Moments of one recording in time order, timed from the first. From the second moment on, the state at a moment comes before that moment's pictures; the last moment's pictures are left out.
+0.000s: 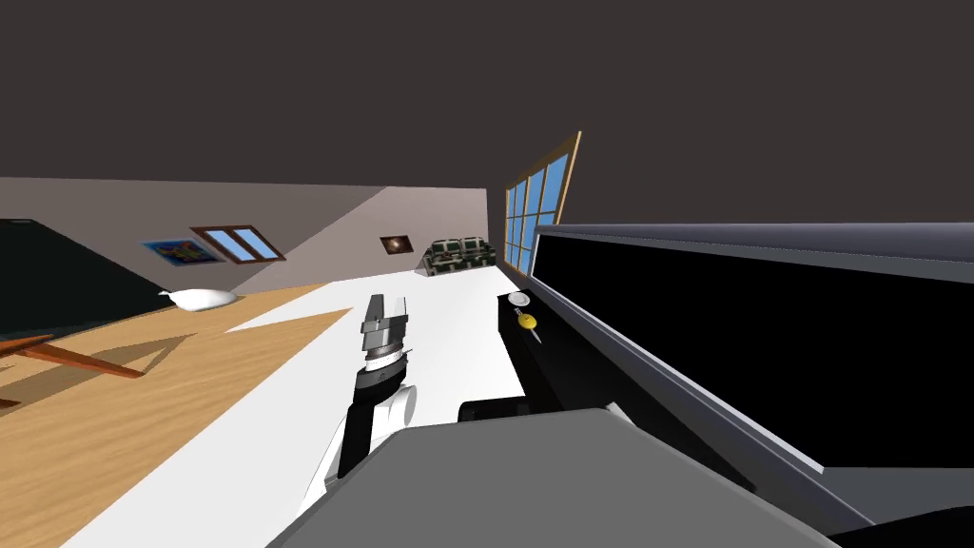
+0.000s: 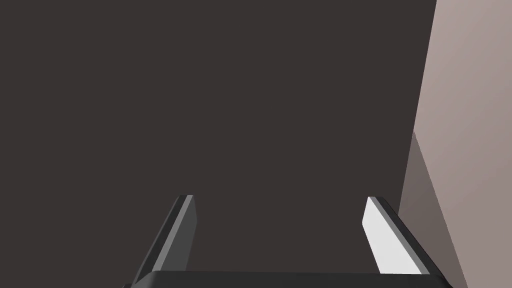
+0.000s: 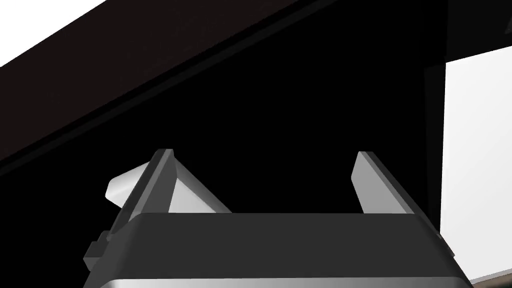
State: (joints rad) left arm 0.49 0.01 0.06 -2.23 -0.01 -0.62 -0.02; right arm 0.43 -1.01 0.85 -0.86 0.34 -0.38 -0.10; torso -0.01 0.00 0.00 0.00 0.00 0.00
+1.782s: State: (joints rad) left arm 0.49 0.01 0.06 -2.23 -0.01 -0.62 -0.02; right arm 0.37 -0.96 0.98 -0.69 0.40 -0.37 -0.08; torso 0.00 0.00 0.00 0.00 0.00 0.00
